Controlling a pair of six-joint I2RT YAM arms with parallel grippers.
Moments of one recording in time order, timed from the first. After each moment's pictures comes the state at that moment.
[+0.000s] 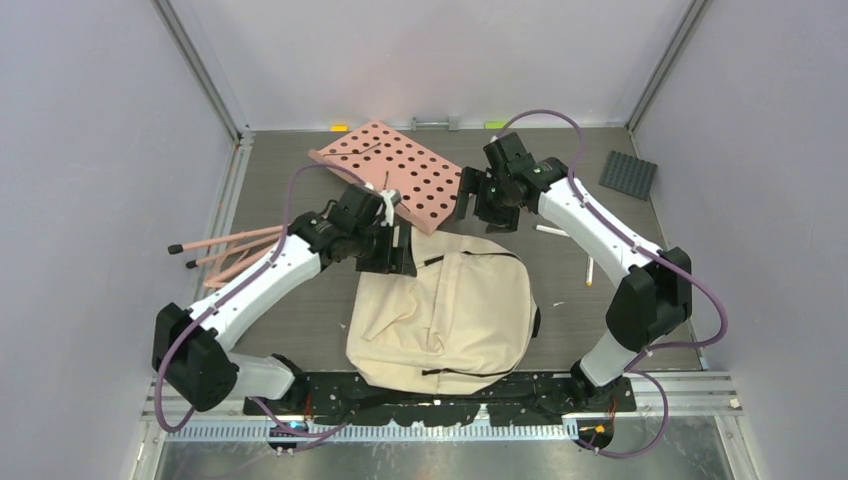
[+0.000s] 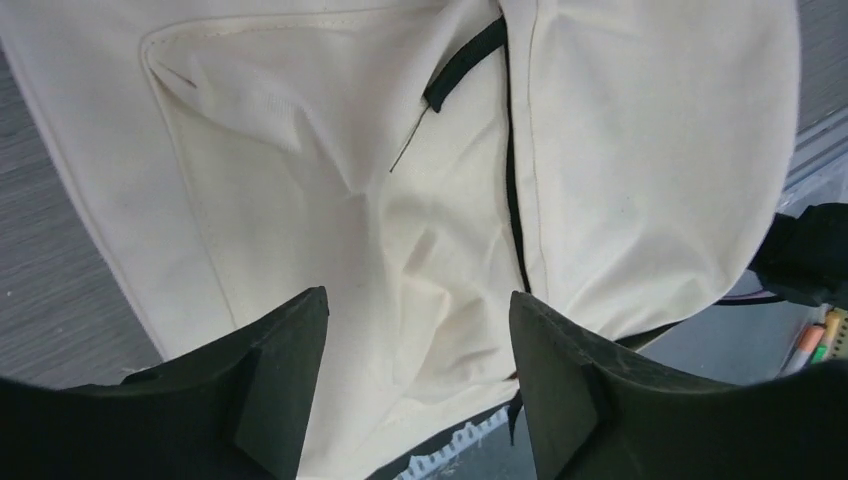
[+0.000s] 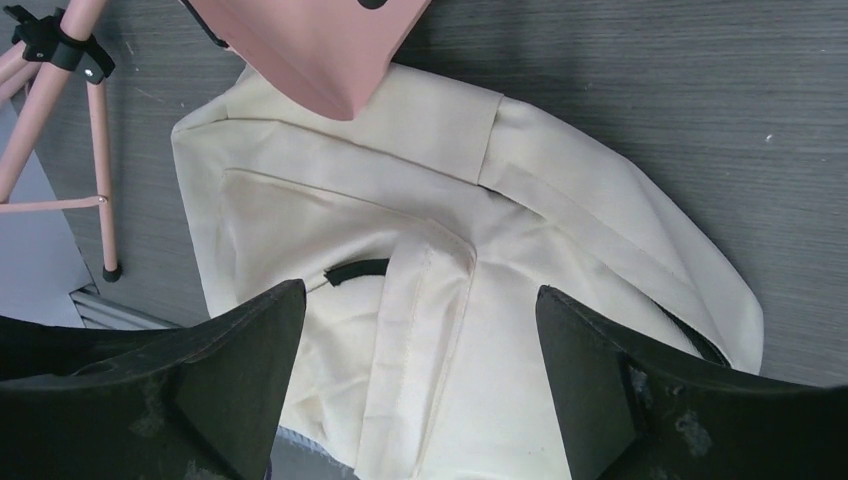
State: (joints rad) left arm -0.62 1.34 1.11 -0.72 0.24 -0.50; right arm 0.49 1.63 1.47 -0.82 -0.13 0.66
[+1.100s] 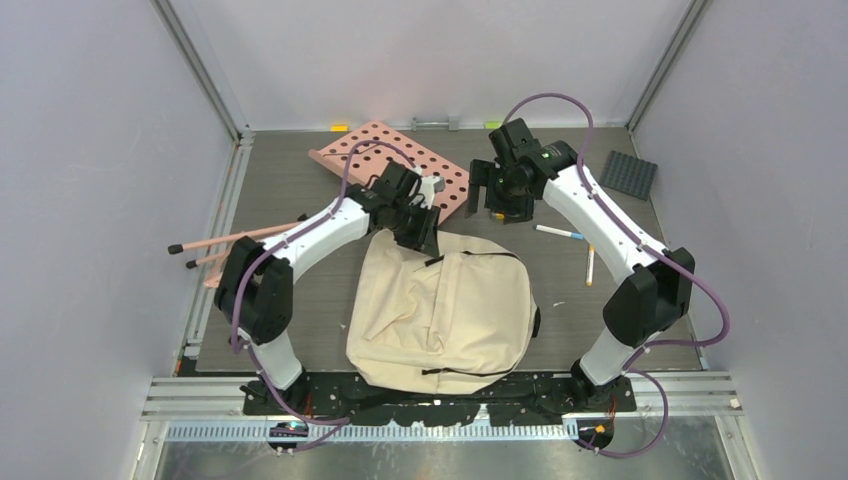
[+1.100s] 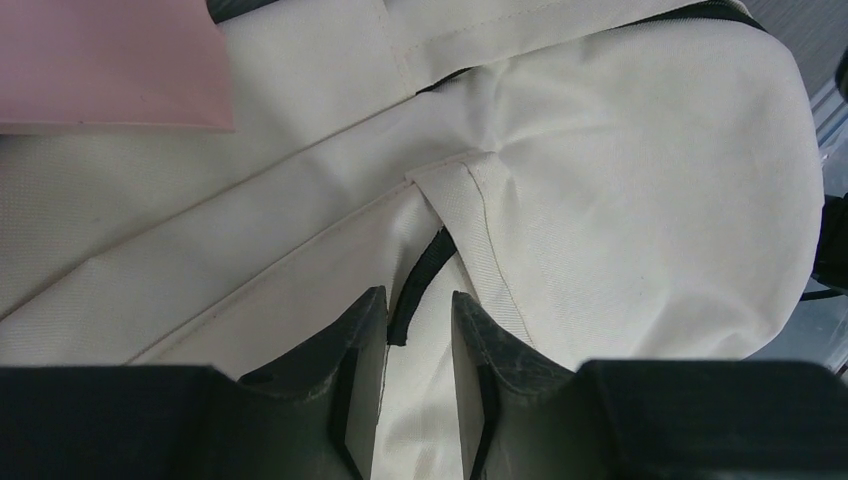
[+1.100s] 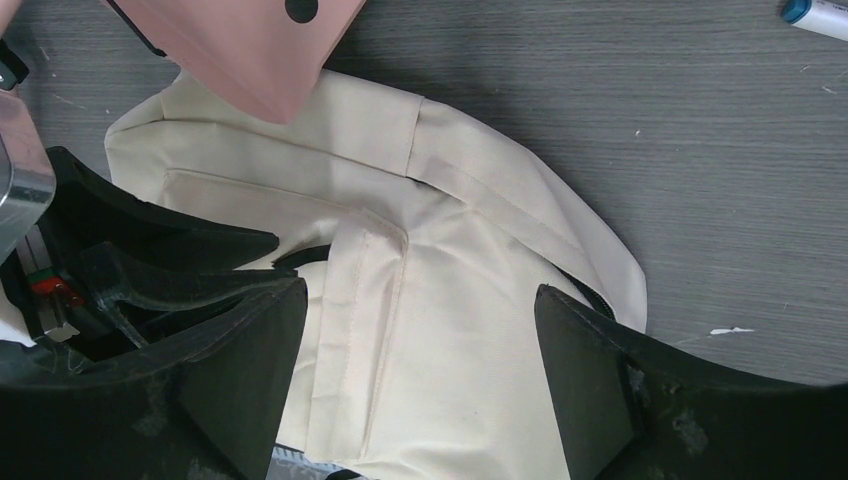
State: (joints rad) left arm -0.62 1.74 1.36 -0.60 0.41 -0.25; right arm 0.47 1.66 1.64 -1.04 -0.02 0.55
